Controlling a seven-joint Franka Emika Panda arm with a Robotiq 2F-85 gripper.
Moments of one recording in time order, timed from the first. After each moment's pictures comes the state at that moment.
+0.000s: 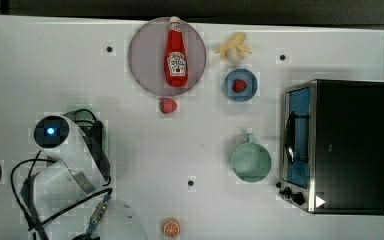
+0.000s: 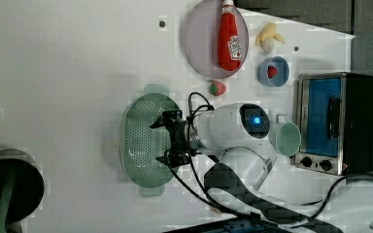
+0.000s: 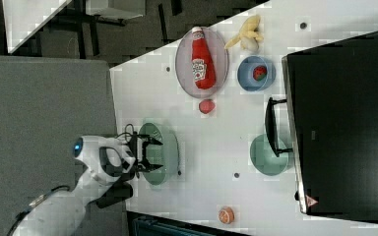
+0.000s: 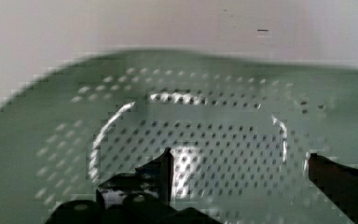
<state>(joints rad) 0.03 0.55 0.55 -2.16 -0.11 0.95 1.35</state>
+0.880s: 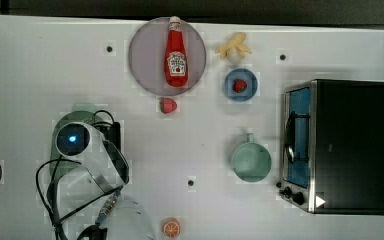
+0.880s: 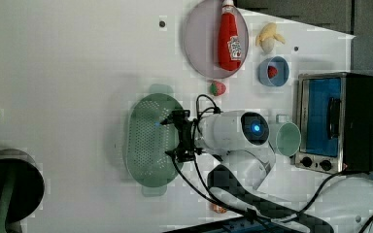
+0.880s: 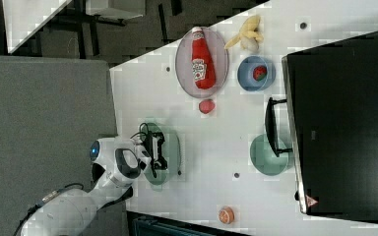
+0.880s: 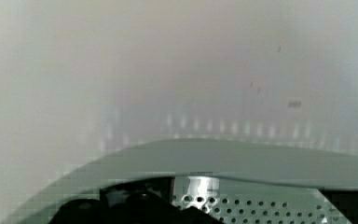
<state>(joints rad) 0.08 0.55 0.42 -2.24 -0.19 1.08 1.36</state>
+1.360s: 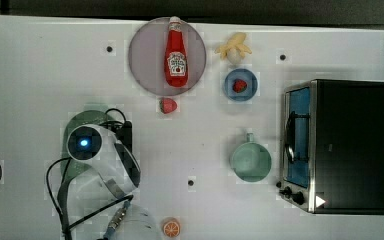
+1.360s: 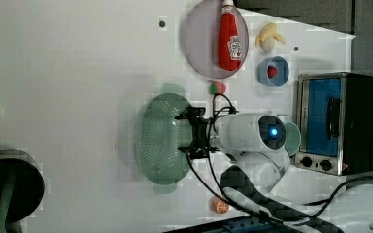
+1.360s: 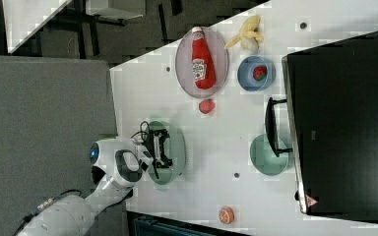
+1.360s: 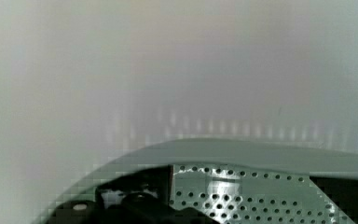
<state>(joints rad) 0.06 0.46 0.38 -2.31 -0.20 1.11 1.35</state>
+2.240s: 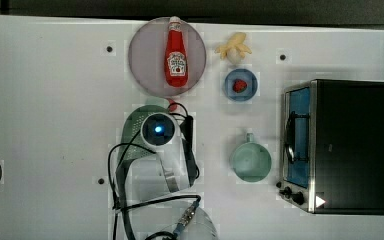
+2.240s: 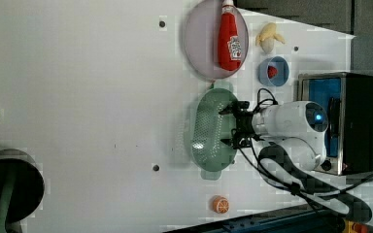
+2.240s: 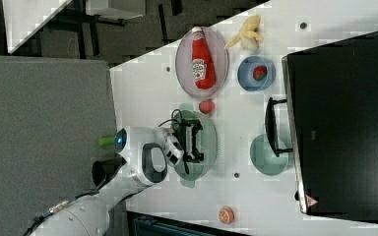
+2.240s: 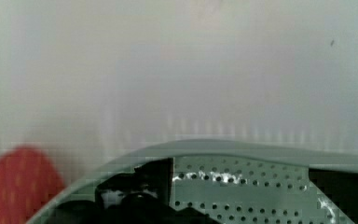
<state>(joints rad) -0.07 0.40 0.20 -2.38 -0.19 1.07 1.12</state>
